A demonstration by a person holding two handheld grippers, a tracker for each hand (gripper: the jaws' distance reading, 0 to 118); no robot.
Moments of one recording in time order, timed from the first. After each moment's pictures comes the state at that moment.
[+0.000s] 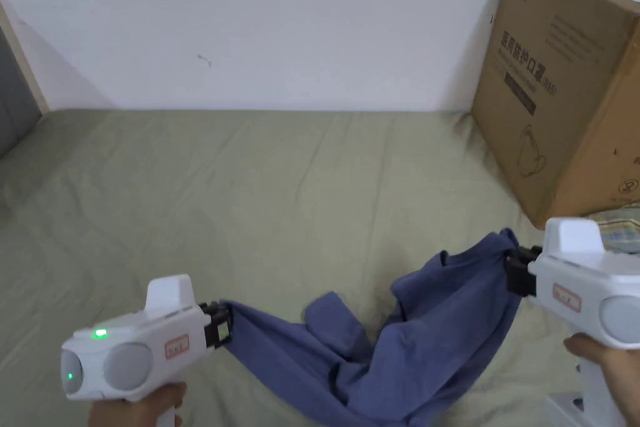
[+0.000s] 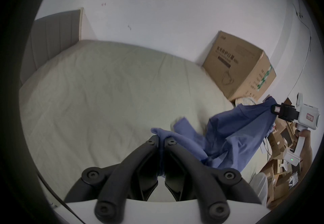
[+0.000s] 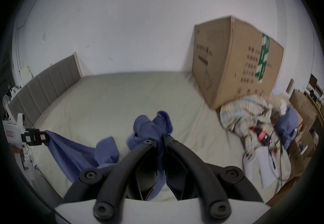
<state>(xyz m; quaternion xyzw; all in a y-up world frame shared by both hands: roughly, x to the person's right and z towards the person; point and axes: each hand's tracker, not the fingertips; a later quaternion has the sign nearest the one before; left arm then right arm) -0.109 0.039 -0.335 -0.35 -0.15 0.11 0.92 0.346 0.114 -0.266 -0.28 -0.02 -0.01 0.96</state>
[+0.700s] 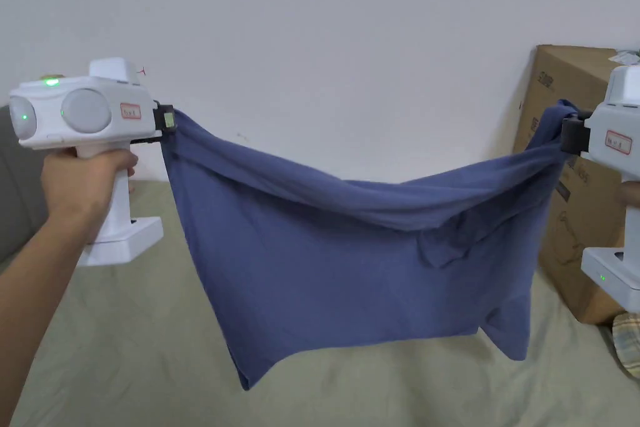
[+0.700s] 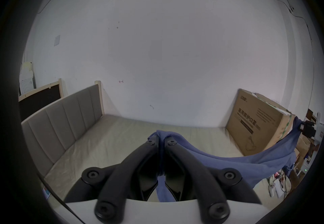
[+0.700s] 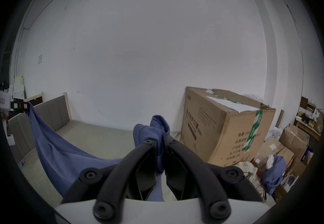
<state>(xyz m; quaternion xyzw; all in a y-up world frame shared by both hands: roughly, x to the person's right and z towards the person) -0.176 0.313 -0.517 -0.16 -0.05 0.05 0.99 0.358 0.311 -0.393 -0.11 -0.08 0.03 0.99</state>
